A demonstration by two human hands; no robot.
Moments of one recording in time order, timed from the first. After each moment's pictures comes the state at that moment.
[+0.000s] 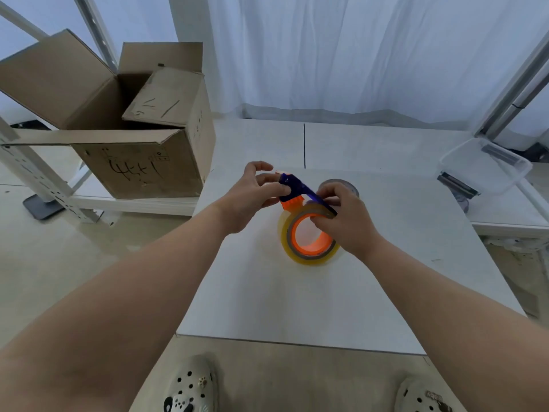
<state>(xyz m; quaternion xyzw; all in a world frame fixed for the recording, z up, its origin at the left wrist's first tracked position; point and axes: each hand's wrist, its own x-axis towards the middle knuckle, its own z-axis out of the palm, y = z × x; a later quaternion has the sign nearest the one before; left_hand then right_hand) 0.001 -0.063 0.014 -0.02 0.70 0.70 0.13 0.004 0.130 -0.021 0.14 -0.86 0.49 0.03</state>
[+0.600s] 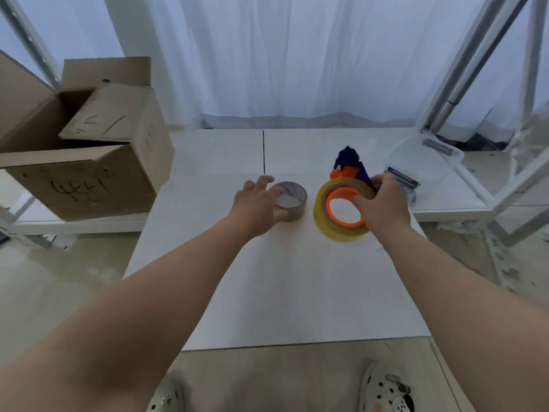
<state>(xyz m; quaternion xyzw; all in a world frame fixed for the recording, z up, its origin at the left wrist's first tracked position) -0.021 0.031 -0.003 0.12 0.99 0.12 0.02 -0.004 0.256 0.006 -0.14 -0.89 0.41 0.13</state>
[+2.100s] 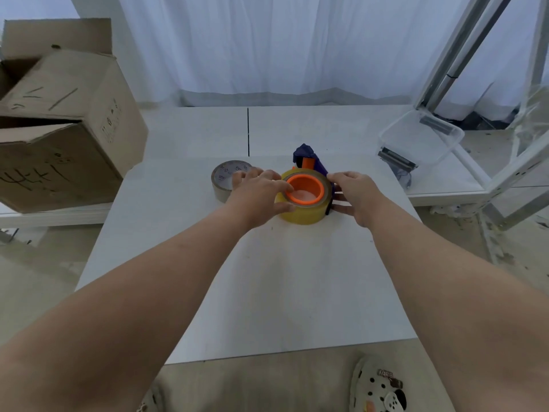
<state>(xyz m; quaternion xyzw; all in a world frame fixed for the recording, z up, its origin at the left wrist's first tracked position) -0.045 0.063 -0.028 0.20 0.98 0.08 0.02 -0.054 0.259 -0.034 -0.21 -0.72 0.66 -0.08</state>
